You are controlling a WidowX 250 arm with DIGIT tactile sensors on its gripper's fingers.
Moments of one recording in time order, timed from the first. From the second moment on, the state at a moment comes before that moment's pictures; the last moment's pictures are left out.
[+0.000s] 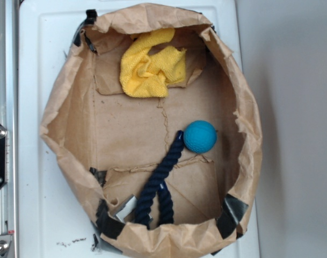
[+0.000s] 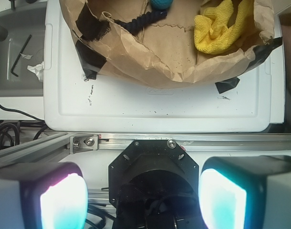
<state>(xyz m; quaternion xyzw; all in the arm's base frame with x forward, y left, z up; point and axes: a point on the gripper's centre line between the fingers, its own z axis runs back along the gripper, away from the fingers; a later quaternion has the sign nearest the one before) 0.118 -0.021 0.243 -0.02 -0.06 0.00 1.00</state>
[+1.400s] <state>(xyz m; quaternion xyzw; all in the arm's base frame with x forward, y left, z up) 0.256 0.027 0.159 0.03 -0.11 0.29 0.95</state>
